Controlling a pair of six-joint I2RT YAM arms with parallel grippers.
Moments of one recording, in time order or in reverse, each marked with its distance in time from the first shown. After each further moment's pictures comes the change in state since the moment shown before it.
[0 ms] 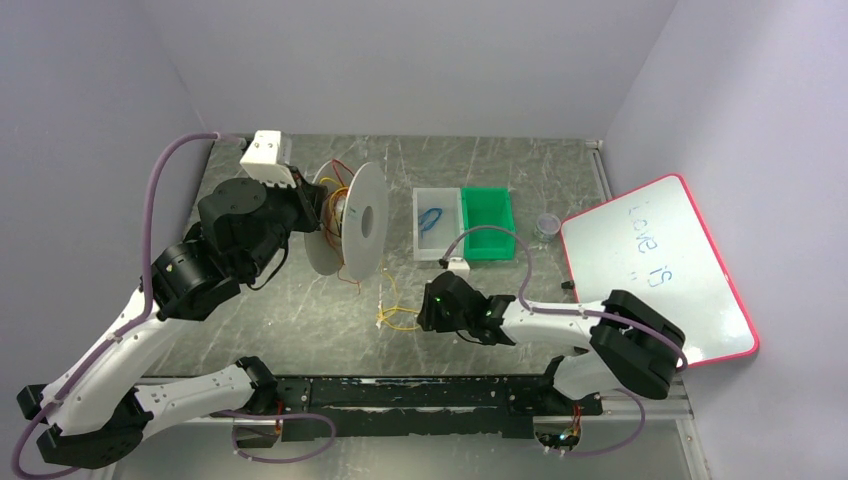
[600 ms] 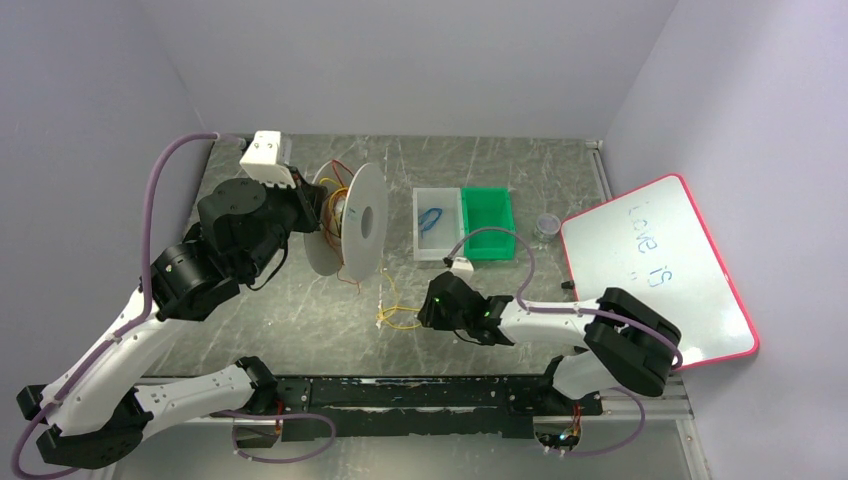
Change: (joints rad) left arm 0.000 -0.002 0.000 -0.003 0.000 0.000; right arm 0.000 0.030 -0.006 0.054 0.038 0.100
